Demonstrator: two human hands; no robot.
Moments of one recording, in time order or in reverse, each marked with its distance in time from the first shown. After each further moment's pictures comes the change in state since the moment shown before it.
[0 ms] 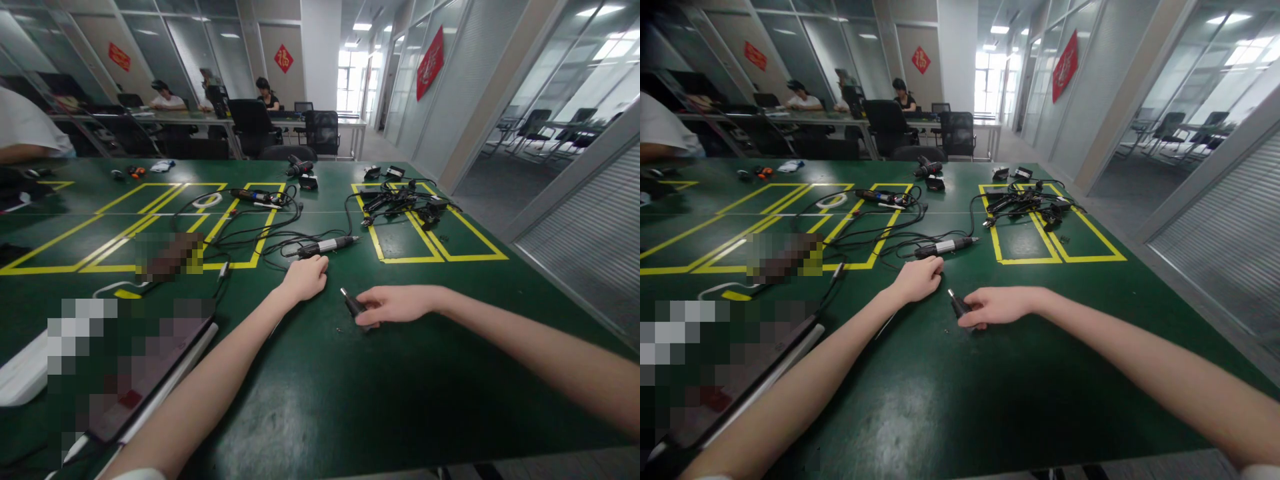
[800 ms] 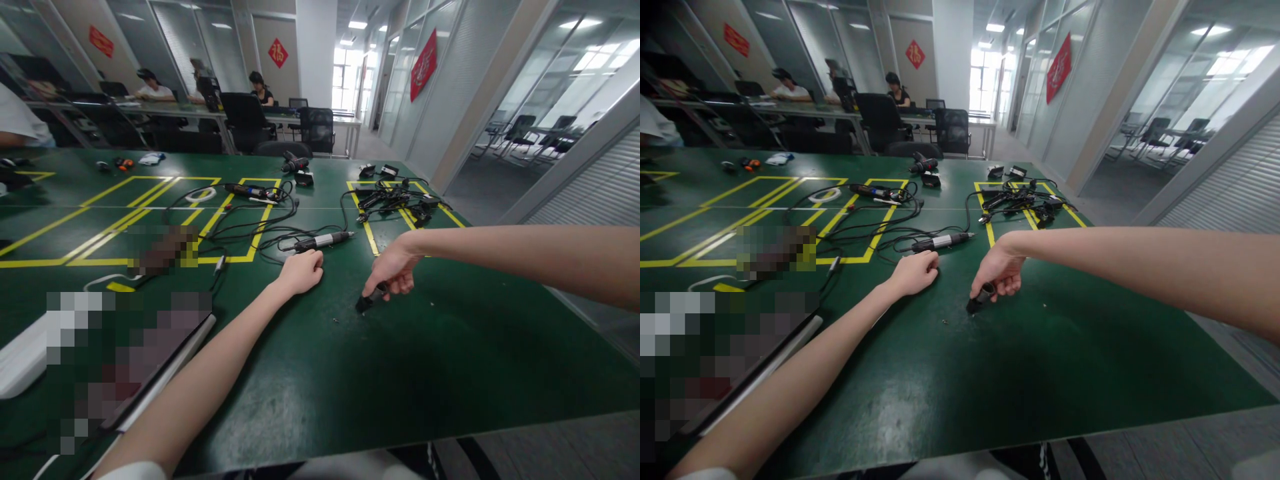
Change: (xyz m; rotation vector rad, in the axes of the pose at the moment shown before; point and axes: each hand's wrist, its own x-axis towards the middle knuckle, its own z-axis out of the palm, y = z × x) left_hand -0.003 -0.005 0.009 -0.088 0.115 -0.006; right_hand 0.012 -0.029 -0.059 -0.050 -0.294 0.610
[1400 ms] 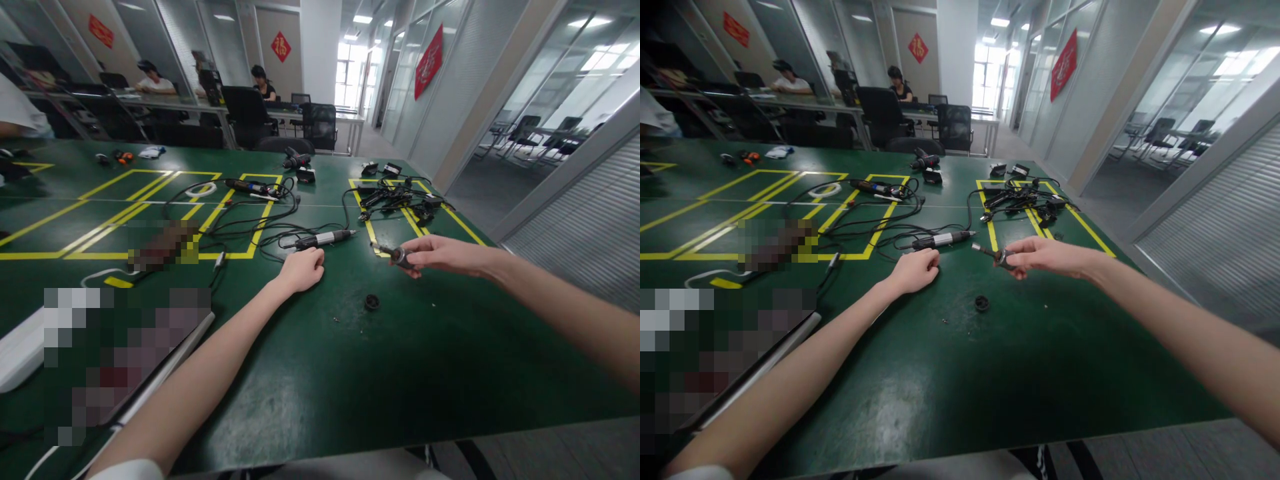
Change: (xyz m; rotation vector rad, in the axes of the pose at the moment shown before) left_hand 0.004 -0.005 0.009 -0.010 0.042 0.014; right_hand -0.043 0.084 0.026 0.530 0.514 -0.654
